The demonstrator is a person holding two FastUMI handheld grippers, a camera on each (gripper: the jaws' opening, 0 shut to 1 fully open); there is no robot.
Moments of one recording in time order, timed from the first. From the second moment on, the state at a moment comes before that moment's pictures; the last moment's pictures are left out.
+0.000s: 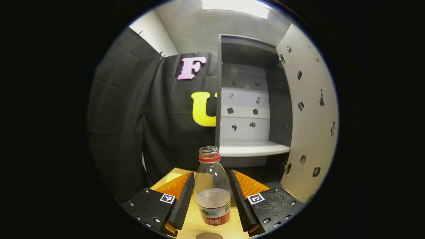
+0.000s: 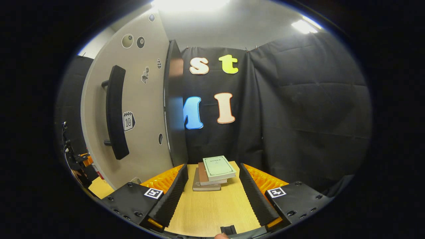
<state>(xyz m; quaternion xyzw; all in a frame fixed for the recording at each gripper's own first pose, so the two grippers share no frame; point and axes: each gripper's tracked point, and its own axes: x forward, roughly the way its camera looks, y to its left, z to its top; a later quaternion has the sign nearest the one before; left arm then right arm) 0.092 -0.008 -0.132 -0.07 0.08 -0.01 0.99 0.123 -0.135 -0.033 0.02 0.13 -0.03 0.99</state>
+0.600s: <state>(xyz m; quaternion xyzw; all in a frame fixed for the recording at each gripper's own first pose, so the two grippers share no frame) 0.053 -0.001 -0.248 -0.04 0.13 0.03 0.99 0.143 -0.116 -0.056 0.00 0.15 -0.01 0.99</state>
